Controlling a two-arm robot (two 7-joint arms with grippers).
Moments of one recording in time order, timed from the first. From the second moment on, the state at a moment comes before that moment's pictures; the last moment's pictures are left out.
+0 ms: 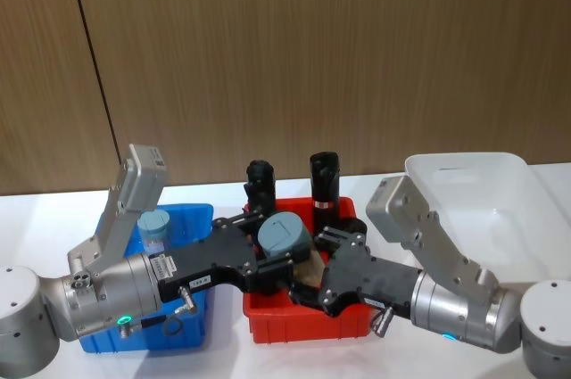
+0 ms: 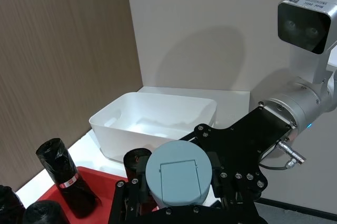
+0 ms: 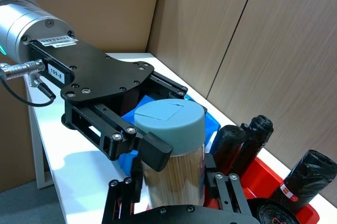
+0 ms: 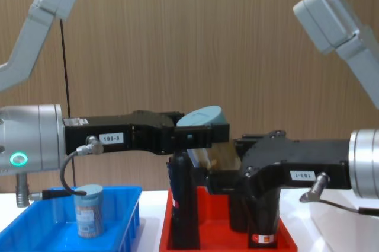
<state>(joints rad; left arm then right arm) -0.41 0.39 0.33 -1.40 -0.43 0.11 -0.92 0.27 0.28 -0.38 -1.57 0.03 0.13 0.65</state>
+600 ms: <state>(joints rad) -0.41 0.39 0.33 -1.40 -0.43 0.11 -0.92 0.28 0.28 -0.39 -1.56 0.03 0.12 0.65</state>
